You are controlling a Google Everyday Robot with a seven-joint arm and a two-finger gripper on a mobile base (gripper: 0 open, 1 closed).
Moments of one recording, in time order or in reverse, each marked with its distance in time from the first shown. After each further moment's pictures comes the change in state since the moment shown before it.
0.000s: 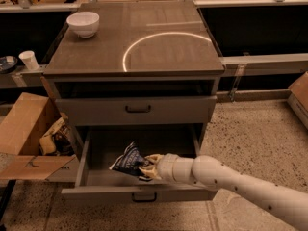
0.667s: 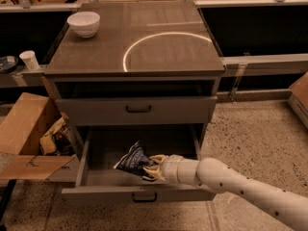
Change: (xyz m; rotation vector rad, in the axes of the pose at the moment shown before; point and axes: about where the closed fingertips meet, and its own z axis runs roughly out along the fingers) arm 0.002 -0.005 -0.019 0.035 -0.008 0.010
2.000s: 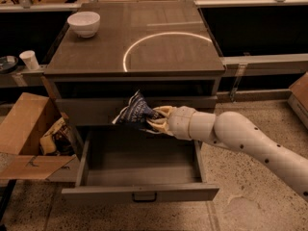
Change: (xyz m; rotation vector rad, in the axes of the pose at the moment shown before) arm -0.187 -0.077 -0.083 0.117 -0.123 -0.250
